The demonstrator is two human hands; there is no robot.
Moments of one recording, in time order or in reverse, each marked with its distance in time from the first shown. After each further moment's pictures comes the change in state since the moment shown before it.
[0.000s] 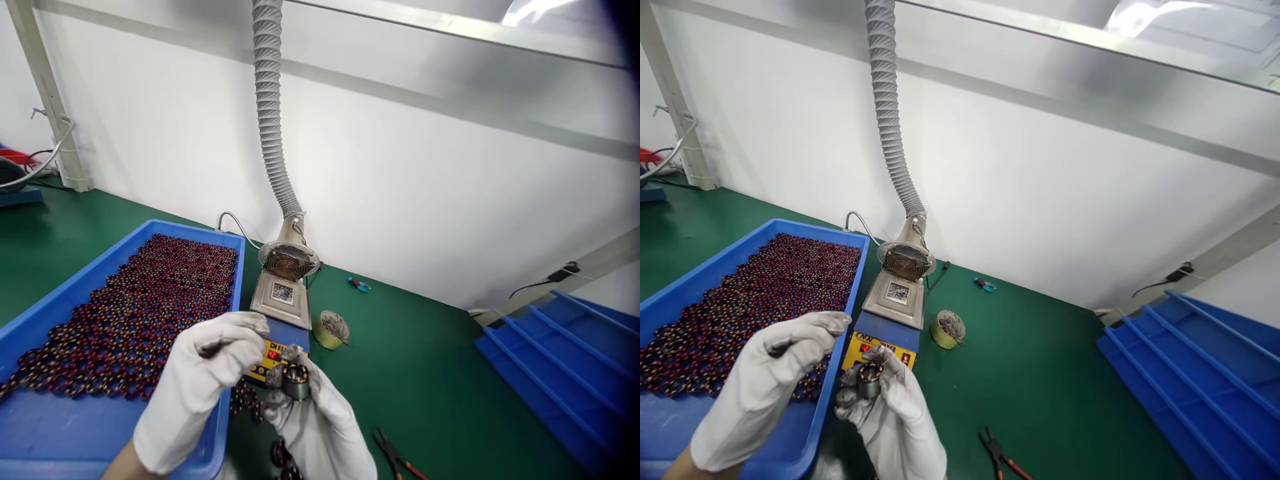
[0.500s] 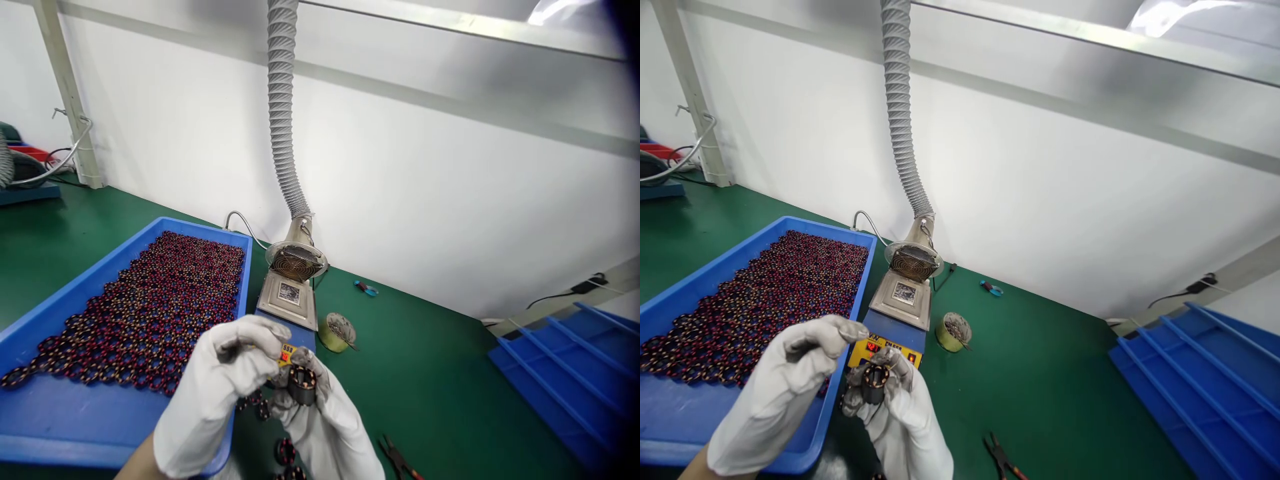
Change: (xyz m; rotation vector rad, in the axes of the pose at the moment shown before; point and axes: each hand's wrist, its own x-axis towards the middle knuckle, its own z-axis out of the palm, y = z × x) left_hand -0.007 -0.001 0.007 -0.302 -0.076 -0.083; right_hand -0.006 -0.002 0.002 -0.156 0.010 -0.077
